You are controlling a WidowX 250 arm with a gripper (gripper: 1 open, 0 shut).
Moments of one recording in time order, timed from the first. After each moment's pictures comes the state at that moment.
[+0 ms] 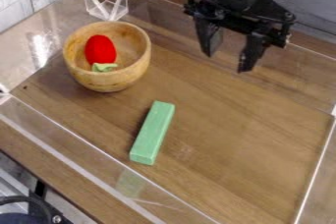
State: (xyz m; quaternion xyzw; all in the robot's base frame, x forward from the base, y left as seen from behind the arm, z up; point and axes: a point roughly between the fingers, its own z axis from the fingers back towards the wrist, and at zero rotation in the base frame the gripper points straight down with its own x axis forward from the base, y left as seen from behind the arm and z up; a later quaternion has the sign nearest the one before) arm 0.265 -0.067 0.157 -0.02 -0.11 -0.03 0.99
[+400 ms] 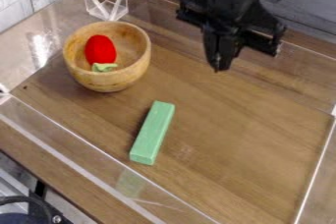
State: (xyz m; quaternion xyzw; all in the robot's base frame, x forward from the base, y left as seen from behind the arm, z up) arm 0.265 -0.059 0.142 0.00 -0.12 -0.01 0.99
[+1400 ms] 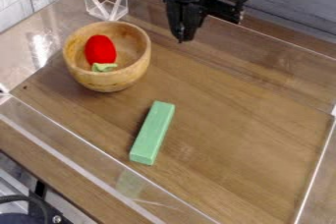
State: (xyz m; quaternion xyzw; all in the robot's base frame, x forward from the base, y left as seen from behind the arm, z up) arm 0.260 -0.023 0.168 0.04 -0.12 0.05 0.99
